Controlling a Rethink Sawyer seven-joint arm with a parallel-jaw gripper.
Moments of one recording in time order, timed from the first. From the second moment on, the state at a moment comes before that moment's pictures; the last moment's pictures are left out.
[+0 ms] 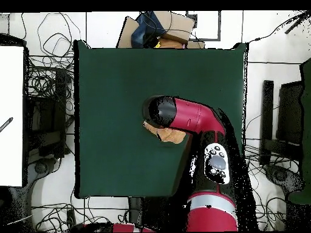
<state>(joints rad) -0.20 -0.57 -0.08 1.53 0.00 0.54 1.57</state>
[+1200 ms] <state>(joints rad) -0.20 -0.49 -0.08 1.53 0.01 0.47 1.57</state>
